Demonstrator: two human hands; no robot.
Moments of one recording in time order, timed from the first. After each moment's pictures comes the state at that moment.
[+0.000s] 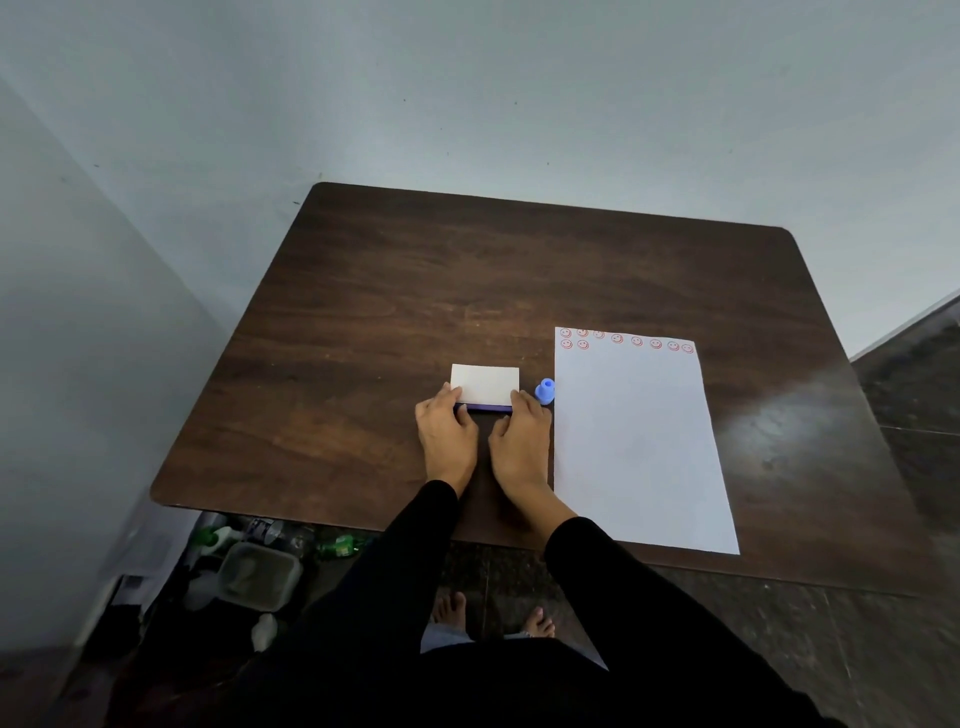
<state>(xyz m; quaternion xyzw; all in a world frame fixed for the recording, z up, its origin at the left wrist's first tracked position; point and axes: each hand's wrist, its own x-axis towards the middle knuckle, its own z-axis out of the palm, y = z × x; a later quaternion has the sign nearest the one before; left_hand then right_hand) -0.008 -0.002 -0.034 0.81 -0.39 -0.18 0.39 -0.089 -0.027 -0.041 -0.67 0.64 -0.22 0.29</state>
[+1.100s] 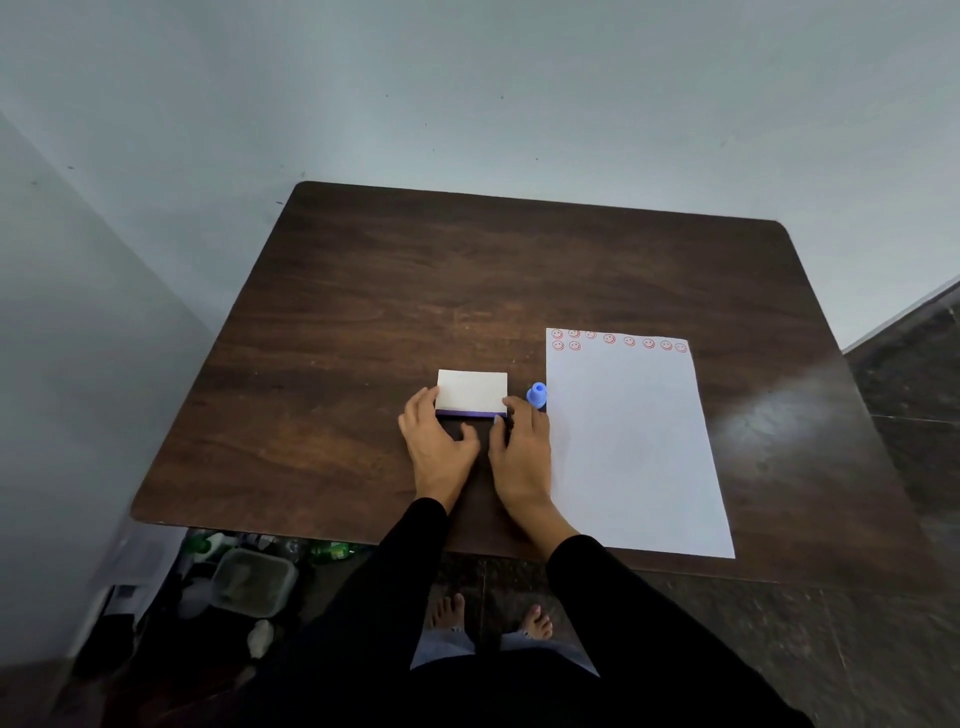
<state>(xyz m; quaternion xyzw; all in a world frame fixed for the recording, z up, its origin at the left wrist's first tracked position) -0.009 0.003 -0.037 0.79 -0.39 -0.19 0.43 -0.103 -0.017 -0.036 -0.67 0.60 -0.32 0.28</state>
